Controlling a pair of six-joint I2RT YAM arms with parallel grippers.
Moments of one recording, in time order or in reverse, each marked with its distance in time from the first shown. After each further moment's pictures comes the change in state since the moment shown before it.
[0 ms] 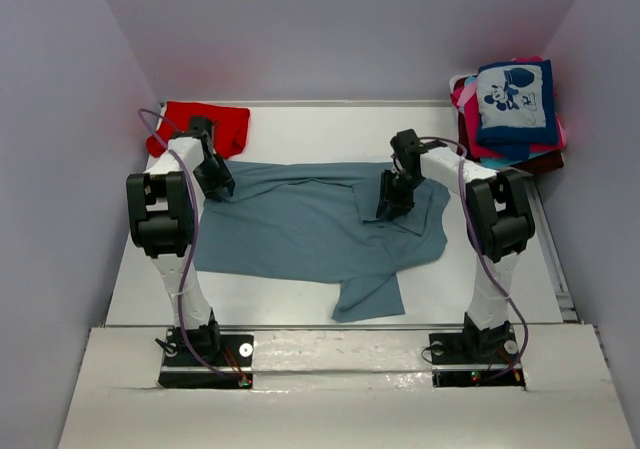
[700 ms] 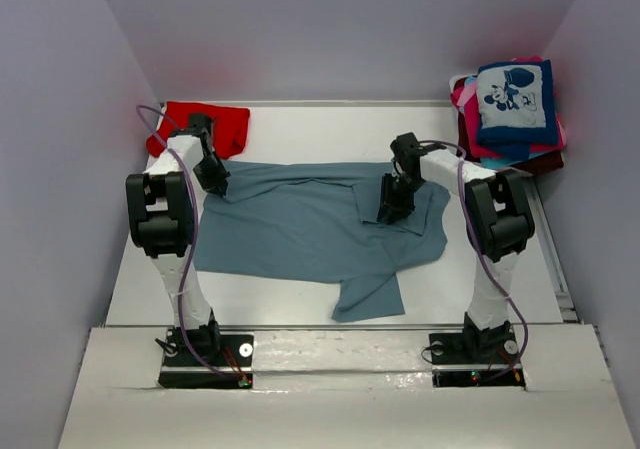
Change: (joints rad) left arm 0.000 0.000 0.032 -0.012 -0.034 0.008; right arm 0.000 0.003 -0.032 0.009 0.000 -0.001
